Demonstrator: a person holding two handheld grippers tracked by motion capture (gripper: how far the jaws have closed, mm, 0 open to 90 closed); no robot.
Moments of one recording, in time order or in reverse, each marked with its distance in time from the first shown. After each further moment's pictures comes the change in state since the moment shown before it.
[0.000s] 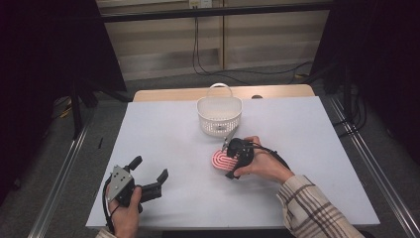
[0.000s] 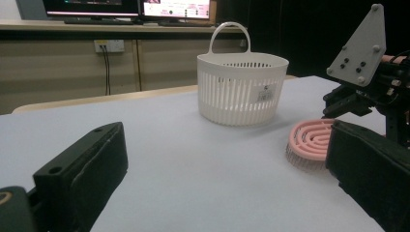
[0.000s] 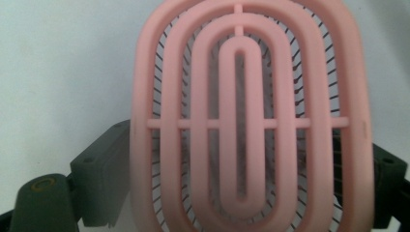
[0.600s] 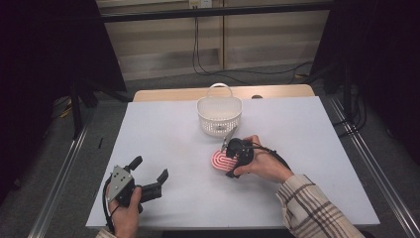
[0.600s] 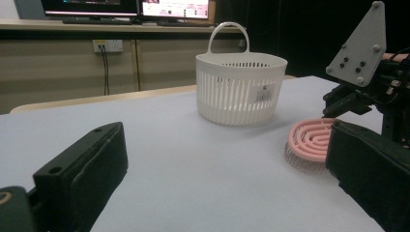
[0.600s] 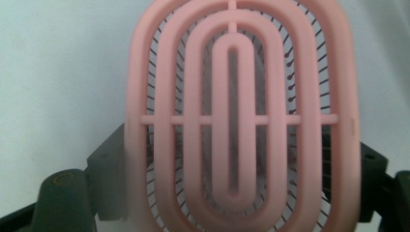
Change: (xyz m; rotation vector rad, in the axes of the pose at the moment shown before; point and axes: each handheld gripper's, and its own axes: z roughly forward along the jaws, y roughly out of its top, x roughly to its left) left arm 0.000 0.000 0.000 -0.003 -0.002 -0.002; right arm 0.002 0.002 -0.002 0.020 -0.031 -0.019
